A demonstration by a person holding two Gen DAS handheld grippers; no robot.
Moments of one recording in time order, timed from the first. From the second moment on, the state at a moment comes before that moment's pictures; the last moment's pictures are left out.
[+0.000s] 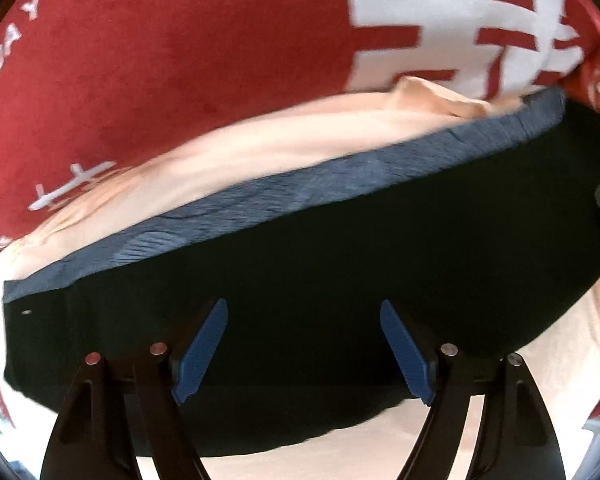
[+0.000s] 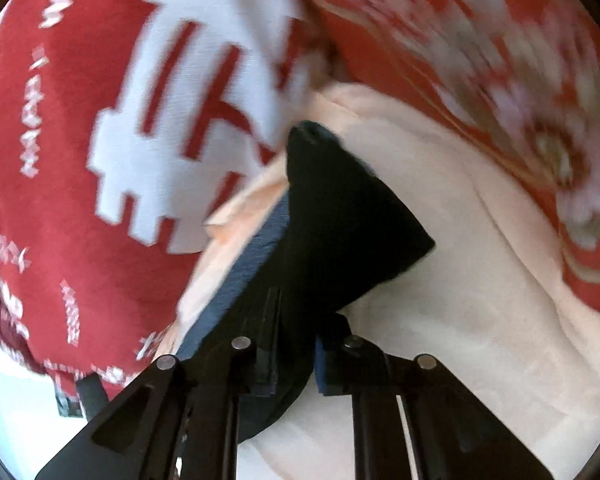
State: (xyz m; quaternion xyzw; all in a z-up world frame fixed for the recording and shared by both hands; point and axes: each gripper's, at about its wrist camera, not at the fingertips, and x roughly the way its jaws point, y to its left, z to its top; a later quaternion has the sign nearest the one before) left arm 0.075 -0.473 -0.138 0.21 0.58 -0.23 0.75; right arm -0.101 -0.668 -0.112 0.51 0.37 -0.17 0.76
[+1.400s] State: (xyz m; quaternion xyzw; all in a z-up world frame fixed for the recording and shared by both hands) left arm 0.153 -0.138 -0.132 0.07 0.64 -0.09 0.76; right arm 0.065 -0.257 -0.132 -0.10 0.56 -0.13 0.81
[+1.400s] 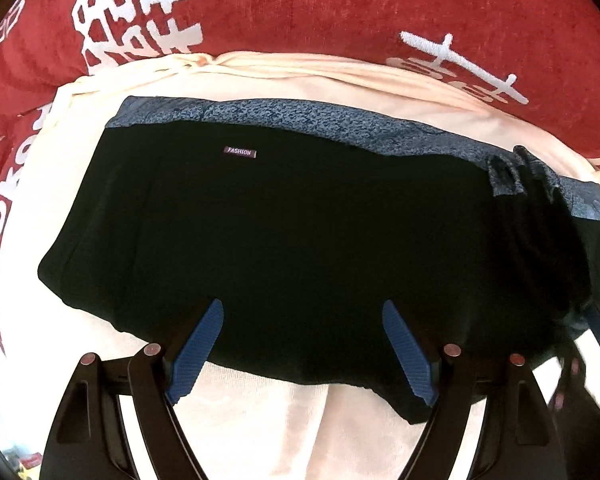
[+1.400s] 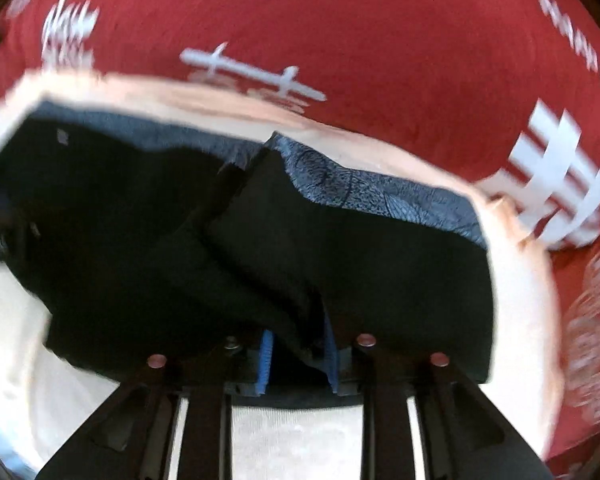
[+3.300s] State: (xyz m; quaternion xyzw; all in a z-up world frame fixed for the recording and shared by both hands) left arm 0.166 -0.263 -0.092 0.10 0.60 -0.17 0.77; right arm 0.032 -0.467 -0.084 0.36 0.53 -0.05 0.77
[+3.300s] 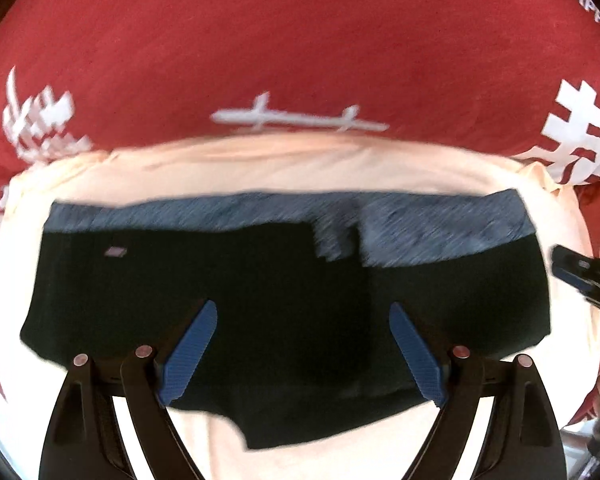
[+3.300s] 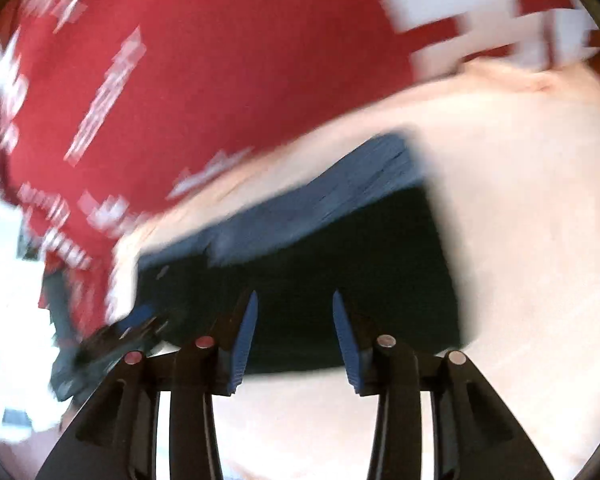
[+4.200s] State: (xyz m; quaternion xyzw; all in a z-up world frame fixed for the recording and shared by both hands) left arm 0.152 -0.310 -0.153 0.12 0.65 -0.17 0.73; right arm 0.069 -0.478 -0.133 0.20 0.61 -0.11 0.76
